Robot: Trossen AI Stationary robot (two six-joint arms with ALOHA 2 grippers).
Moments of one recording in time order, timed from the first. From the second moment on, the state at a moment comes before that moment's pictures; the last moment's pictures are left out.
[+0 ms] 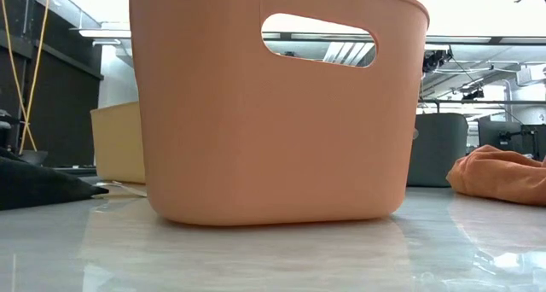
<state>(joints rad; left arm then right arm) -0.11 1.45 1.52 -0.54 -0.58 0.55 0.16 1.92 2.34 -1.25 0.69 1.05</state>
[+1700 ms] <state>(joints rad) -0.38 0.60 0.68 -0.33 -0.45 -0.59 0.14 2.49 2.34 -1.37 0.17 -0.09</state>
